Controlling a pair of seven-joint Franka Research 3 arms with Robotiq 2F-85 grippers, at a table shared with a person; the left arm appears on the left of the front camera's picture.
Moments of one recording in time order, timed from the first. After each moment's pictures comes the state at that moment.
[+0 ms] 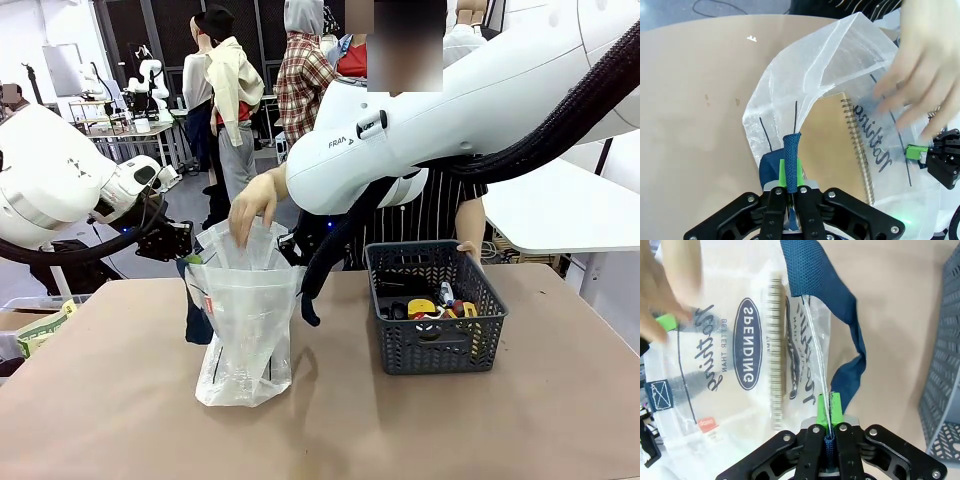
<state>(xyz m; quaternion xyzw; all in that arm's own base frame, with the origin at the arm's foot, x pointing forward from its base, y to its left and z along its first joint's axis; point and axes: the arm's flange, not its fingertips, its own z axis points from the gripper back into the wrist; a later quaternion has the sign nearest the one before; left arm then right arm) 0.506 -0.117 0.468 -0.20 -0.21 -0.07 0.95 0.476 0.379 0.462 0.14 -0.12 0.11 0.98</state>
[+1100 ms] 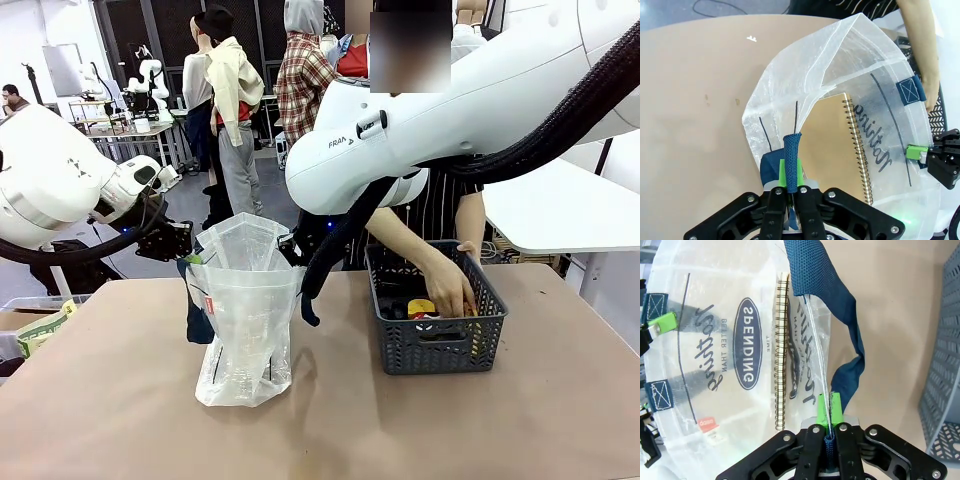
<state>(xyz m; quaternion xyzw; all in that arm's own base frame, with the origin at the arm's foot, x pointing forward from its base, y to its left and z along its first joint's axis) 0.506 -0.118 0.468 -0.20 -0.21 -0.07 0.95 0.476 0.379 0.462 0.14 -0.12 0.11 0.98</state>
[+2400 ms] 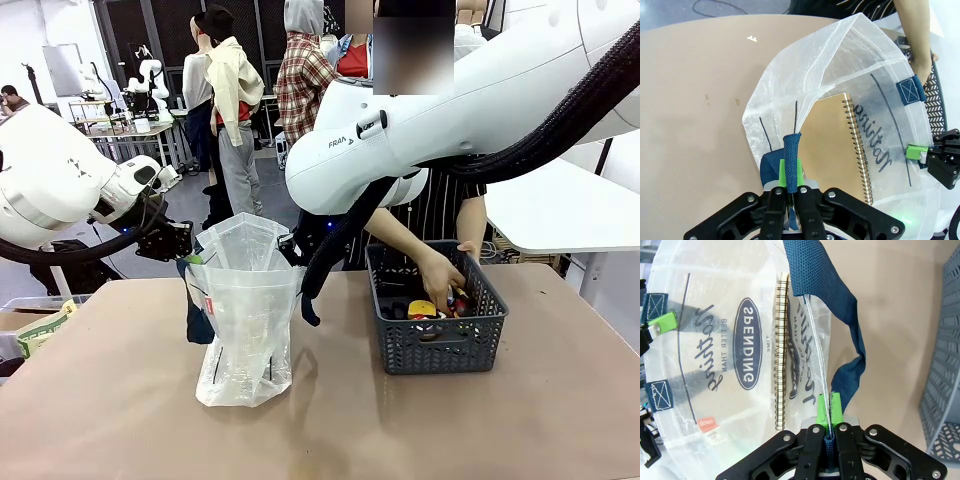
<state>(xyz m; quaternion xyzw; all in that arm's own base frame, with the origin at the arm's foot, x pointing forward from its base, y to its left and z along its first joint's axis) 0.506 -0.118 0.468 -0.20 -0.21 -0.07 0.95 0.476 0.379 0.462 0.14 -0.12 0.11 0.98</state>
